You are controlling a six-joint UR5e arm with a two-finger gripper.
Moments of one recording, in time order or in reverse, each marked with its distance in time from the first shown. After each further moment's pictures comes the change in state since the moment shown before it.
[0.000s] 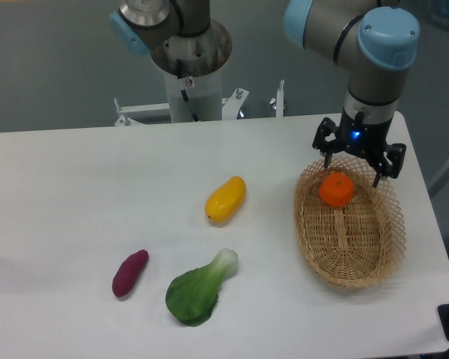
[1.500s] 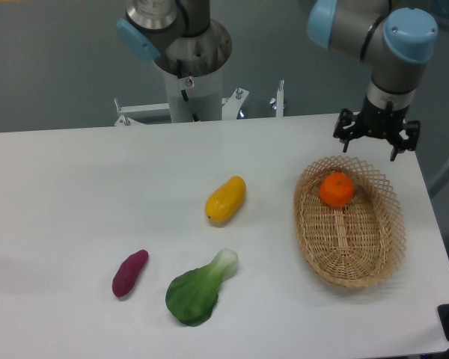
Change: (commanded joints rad) arm 0.221 -0.021 -0.228 0.230 -0.017 -0.164
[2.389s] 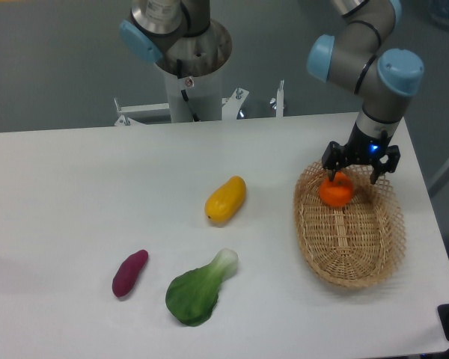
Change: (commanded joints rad) arm -0.026 -0.084 -0.075 0.083 -0.120 -0.128
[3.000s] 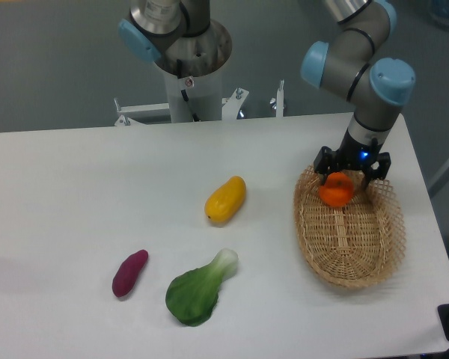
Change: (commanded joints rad) arm -0.026 -0.021 -0.009 0.014 0.006 0.005
